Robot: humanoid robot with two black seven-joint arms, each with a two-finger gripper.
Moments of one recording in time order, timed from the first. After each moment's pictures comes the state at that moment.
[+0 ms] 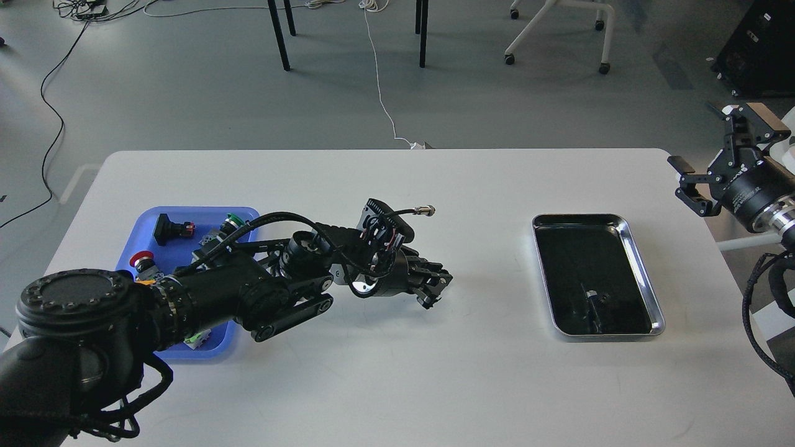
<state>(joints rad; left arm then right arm) -0.97 -0.04 -0.05 -0.71 1.80 -0.20 -0.31 0.57 -0.86 0.60 1.09 -0.08 0.23 0.34</state>
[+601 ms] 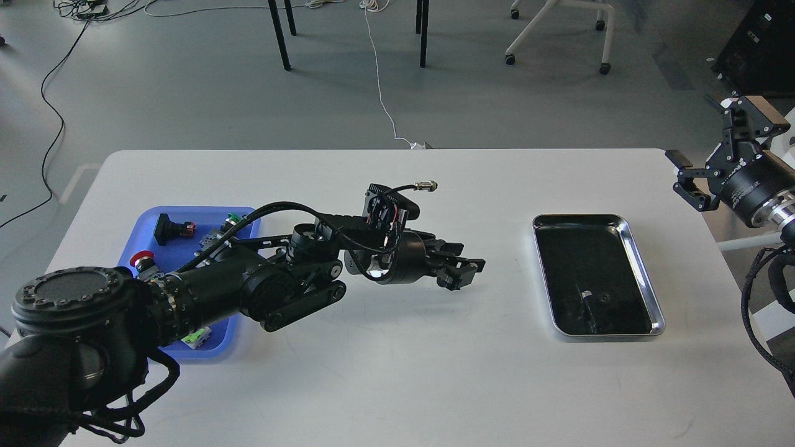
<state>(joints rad) -1.00 -0.01 -0.22 -0.80 1.43 -0.18 -0.34 0.60 -0.89 0.59 1.10 -0.16 0.24 0.33</state>
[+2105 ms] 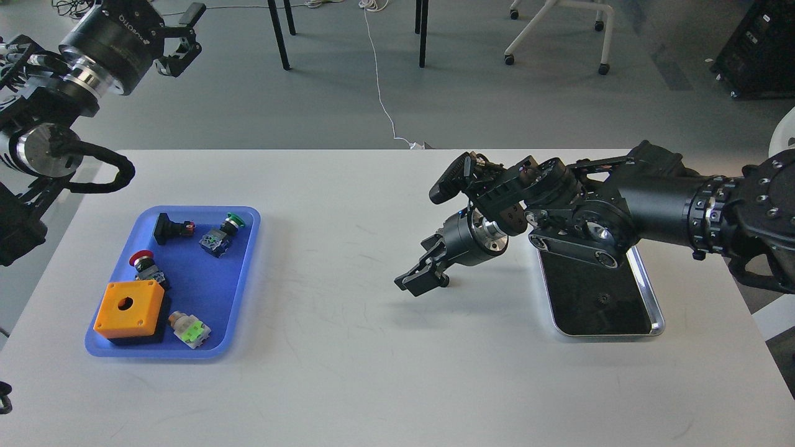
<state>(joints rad) -0.98 0.59 -0.60 -0.81 0.07 -0.40 -0.34 1.41 -0.05 -0.60 0.86 -1.35 0.23 0.48</state>
